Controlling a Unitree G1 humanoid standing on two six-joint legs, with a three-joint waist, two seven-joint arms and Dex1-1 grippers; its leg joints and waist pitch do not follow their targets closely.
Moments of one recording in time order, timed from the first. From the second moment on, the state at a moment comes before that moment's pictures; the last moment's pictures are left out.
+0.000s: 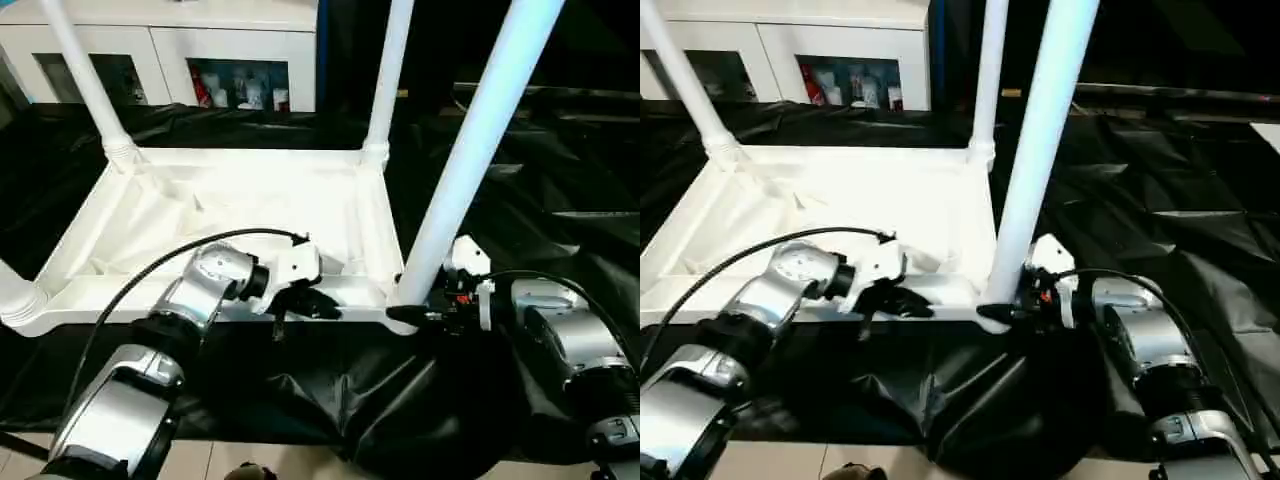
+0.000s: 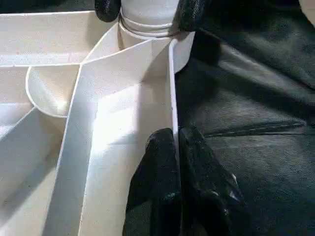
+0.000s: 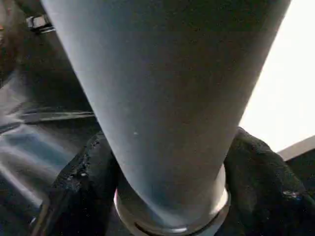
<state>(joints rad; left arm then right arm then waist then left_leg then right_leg) -0.72 0.29 -0.29 0.82 0.08 -0.12 -1.34 -0.46 -0.47 0.13 0.53 0.17 0.11 1.25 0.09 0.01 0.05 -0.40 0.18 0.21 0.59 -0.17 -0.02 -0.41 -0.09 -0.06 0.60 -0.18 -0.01</state>
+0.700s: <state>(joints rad) -0.79 0.13 -0.27 0.96 0.15 -0.08 -0.95 -0.44 -0.25 -0.05 0.59 0.18 0.14 0.66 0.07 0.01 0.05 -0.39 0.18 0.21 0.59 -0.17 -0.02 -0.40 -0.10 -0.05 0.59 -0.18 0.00</state>
